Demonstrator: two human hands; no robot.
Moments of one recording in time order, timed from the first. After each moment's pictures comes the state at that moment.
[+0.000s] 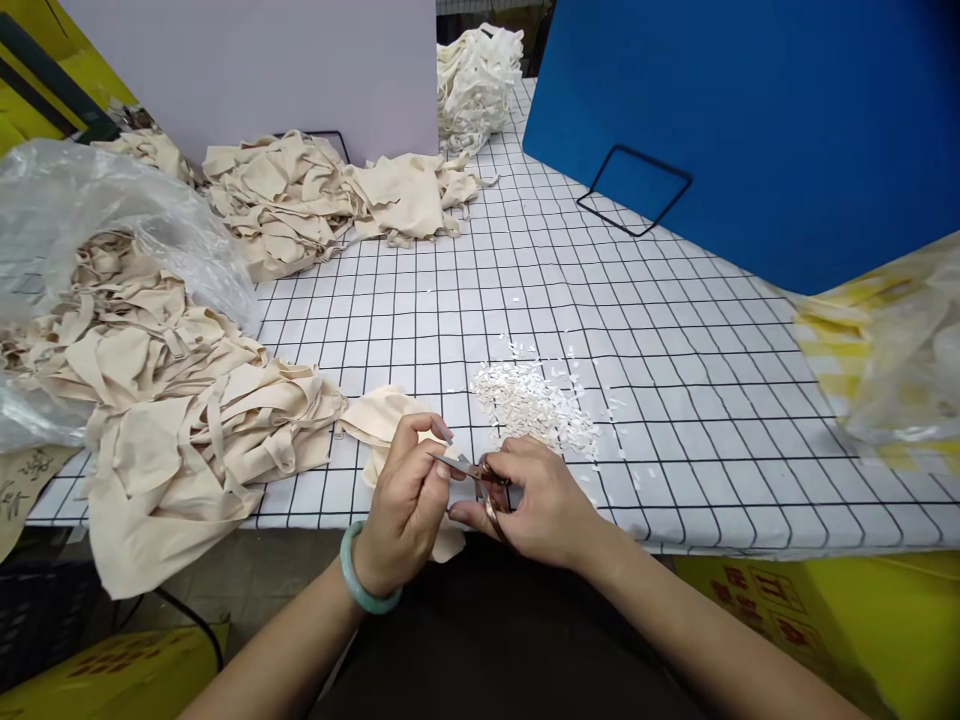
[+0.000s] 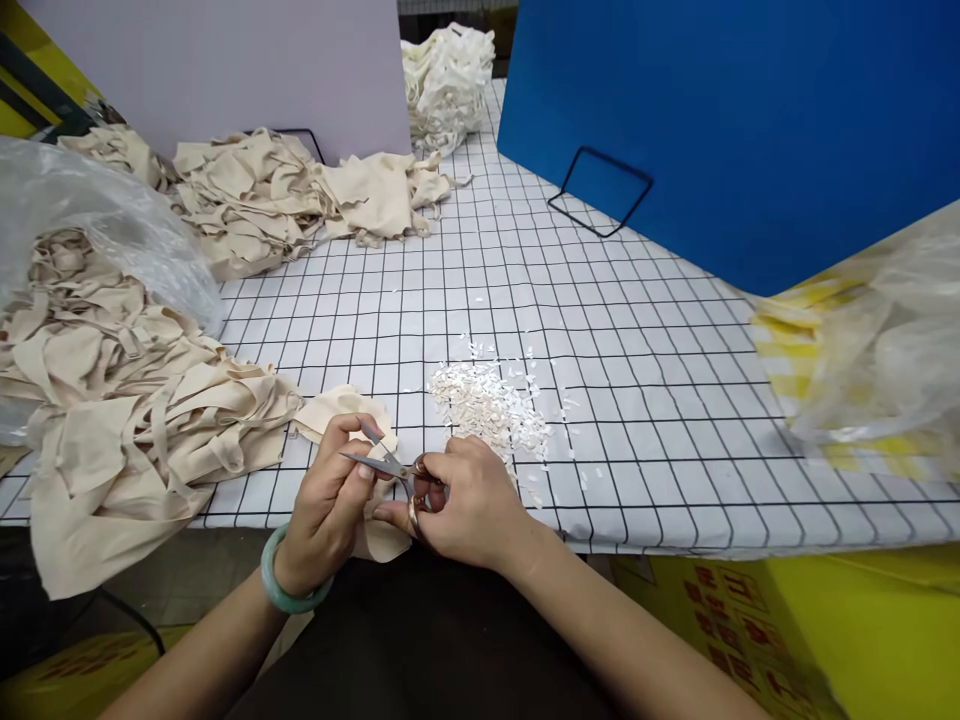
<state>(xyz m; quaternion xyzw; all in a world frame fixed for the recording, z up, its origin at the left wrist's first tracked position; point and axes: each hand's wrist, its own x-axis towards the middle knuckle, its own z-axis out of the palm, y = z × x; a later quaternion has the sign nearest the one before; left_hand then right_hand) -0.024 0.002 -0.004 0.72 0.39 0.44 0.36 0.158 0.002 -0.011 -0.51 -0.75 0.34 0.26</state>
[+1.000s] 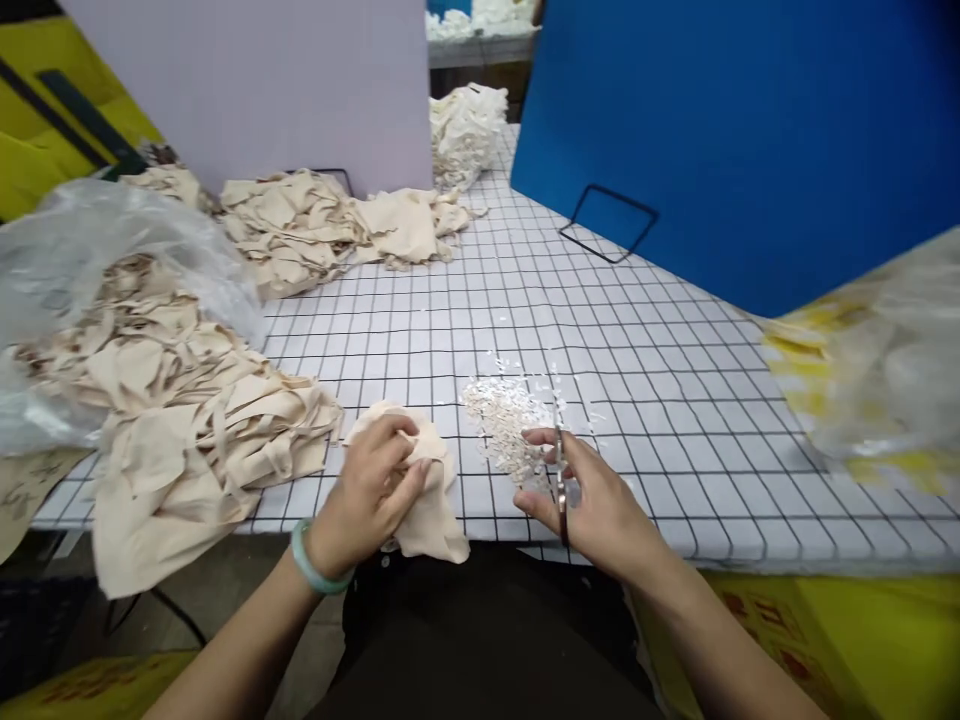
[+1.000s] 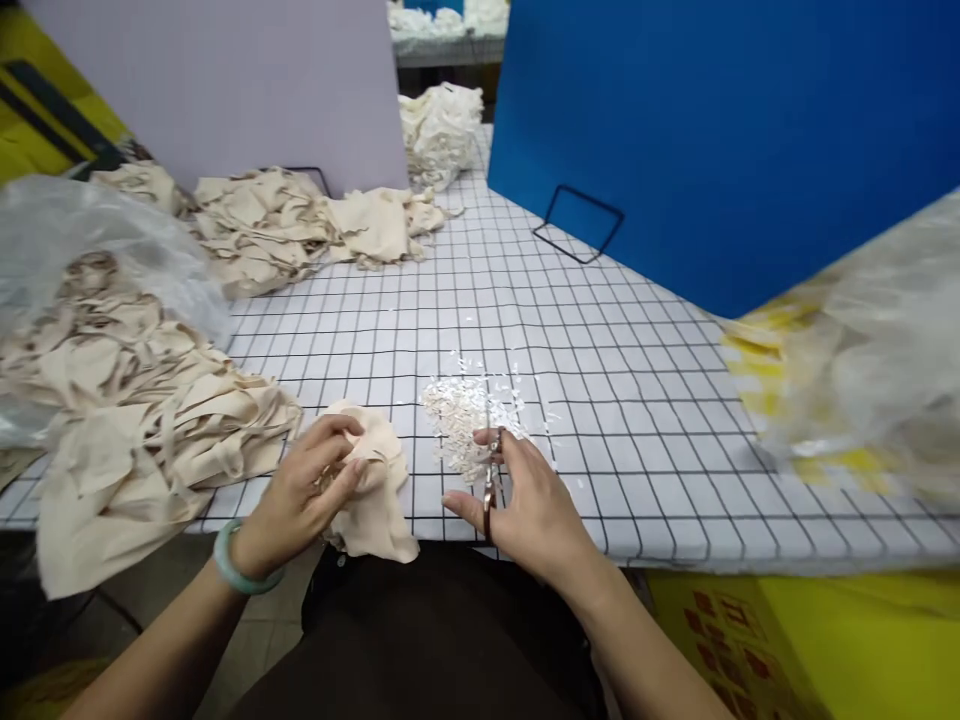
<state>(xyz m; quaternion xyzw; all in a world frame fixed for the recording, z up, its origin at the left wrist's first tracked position) -0.048 0.015 0.007 0.80 0.47 0.28 0.25 0.221 -0.011 0.001 -0.68 -0.61 0.35 0.20</state>
